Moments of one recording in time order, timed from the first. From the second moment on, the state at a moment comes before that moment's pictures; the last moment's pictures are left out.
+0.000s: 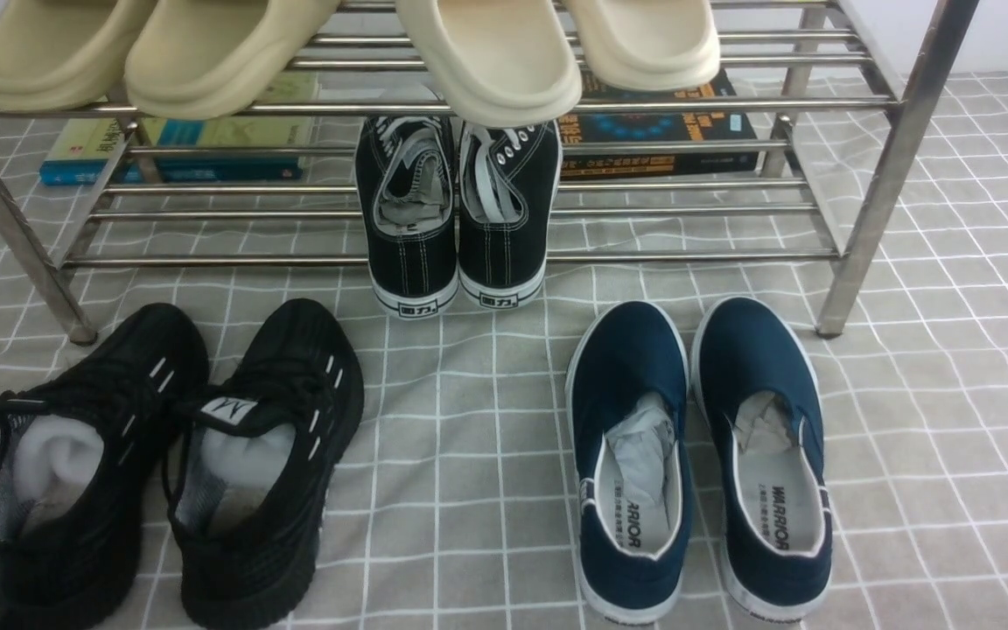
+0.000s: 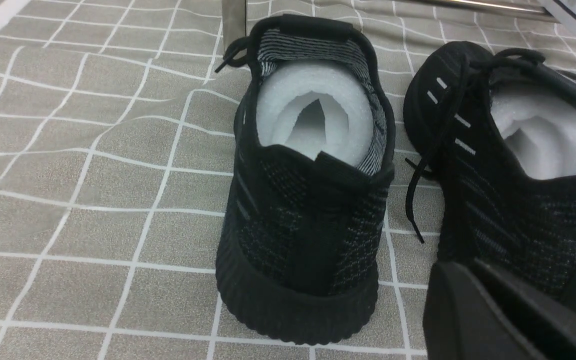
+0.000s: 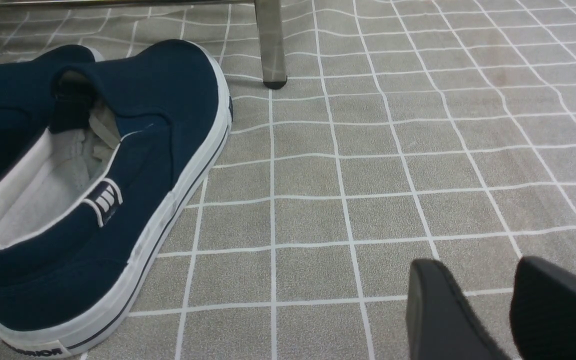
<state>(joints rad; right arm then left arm) 0.01 -0.01 0.01 0.01 0.39 0.07 -0.03 -0.01 0.03 0.07 0.37 -0.16</state>
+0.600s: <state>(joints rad) 0.01 -0.01 0.01 0.01 0.39 0.07 -0.03 -0.01 0.03 0.07 0.37 -0.16</state>
